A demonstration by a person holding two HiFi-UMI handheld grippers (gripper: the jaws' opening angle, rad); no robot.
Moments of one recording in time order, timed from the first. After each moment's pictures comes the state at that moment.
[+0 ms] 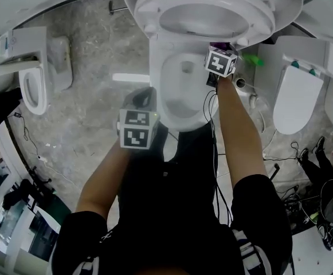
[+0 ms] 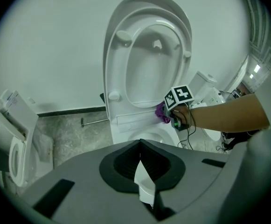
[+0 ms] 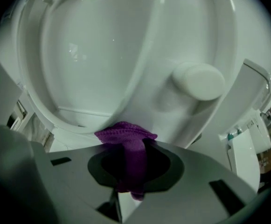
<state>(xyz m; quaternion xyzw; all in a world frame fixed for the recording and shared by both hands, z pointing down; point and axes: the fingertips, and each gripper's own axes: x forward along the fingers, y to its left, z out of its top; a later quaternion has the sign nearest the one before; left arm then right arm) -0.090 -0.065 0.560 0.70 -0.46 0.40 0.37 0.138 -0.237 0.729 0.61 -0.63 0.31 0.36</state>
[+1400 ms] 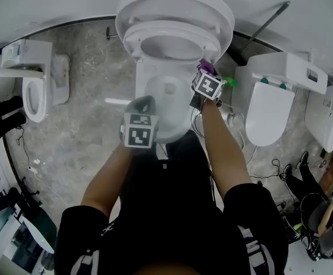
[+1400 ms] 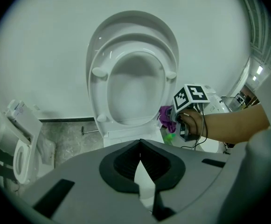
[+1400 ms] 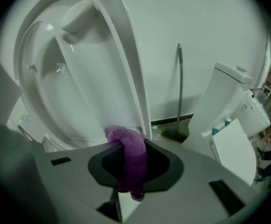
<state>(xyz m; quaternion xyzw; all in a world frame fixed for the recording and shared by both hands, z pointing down) -0.006 -0.088 0.472 0.70 -0.49 0.38 0.35 0.208 -0.225 0.604 0.65 -0.60 0.38 0.27</state>
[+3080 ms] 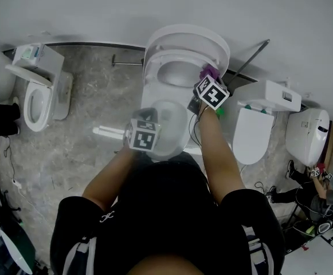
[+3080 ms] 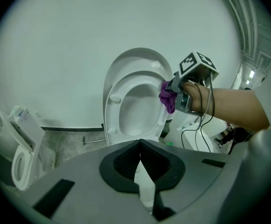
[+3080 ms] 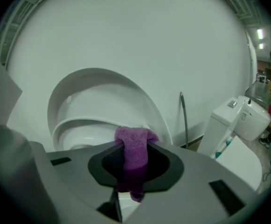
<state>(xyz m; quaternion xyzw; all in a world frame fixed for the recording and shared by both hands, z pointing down) -0.053 -0.073 0.382 0.74 -0.50 0.32 0.31 0.155 -0.263 0.378 0.70 -0.63 0.31 0.12</state>
